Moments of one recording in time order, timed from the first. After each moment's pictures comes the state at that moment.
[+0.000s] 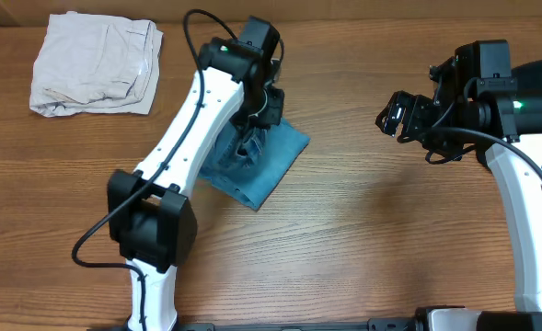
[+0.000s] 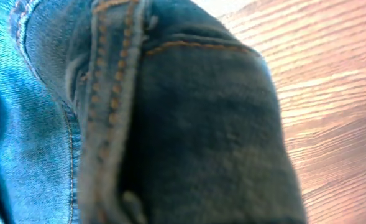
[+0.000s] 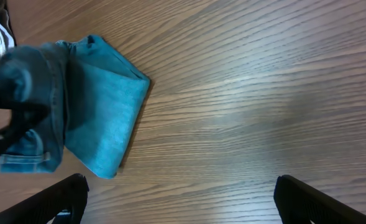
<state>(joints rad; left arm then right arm) -0.43 2.11 2.02 -1.26 0.14 -0.26 0.03 1.51 1.57 -1.24 -0.28 0.36</state>
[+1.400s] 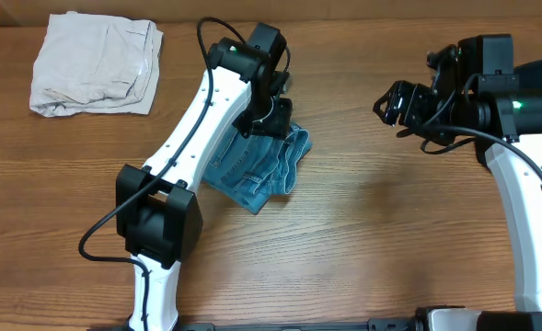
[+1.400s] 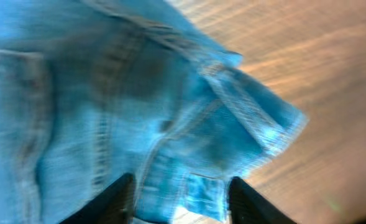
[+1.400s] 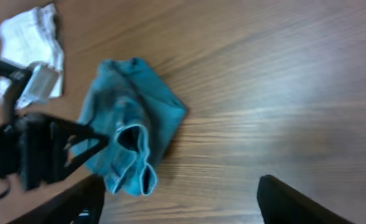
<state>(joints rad) -0.43 2.15 2.05 -1.34 0.20 -0.22 0.03 1.51 1.57 -1.11 -0.39 0.36</state>
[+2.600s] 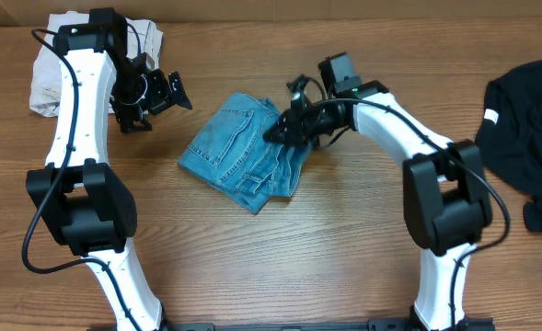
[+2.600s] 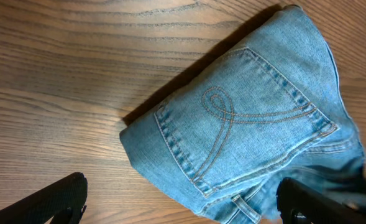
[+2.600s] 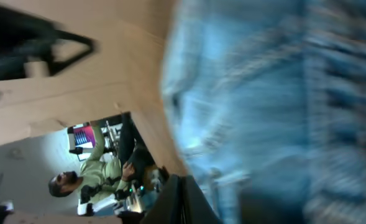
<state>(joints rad) 0.09 2.15 2.07 -1.45 0.33 -0.29 0.33 2.16 1.56 -0.62 -1.05 0.45</state>
